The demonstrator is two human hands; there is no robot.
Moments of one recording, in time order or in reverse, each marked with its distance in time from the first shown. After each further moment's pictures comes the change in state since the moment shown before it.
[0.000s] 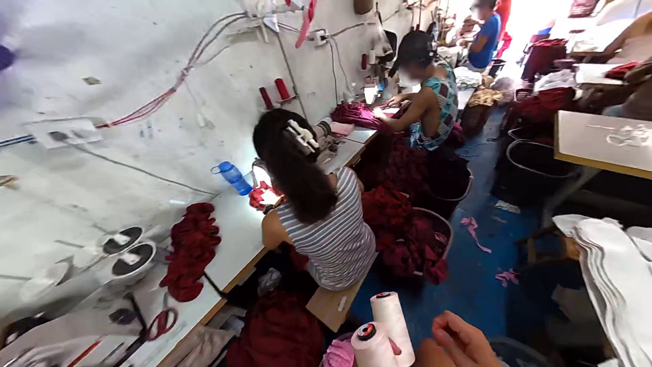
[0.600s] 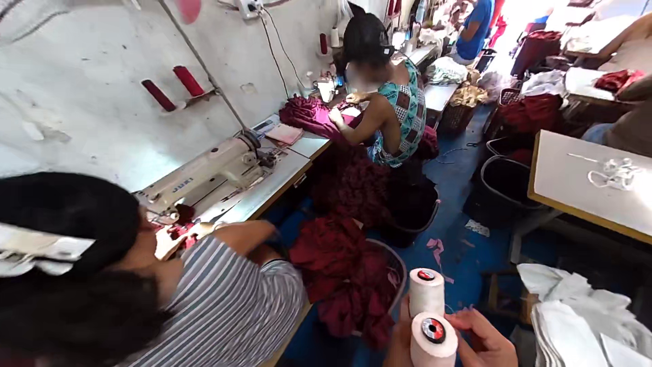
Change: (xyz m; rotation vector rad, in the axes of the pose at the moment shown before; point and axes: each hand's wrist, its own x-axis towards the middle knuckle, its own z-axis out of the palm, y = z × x) left_hand 0.415 -0.198 0.131 0.363 -0.131 0.176; right_hand 0.231 0.141 -0.293 0.066 0.453 0.058
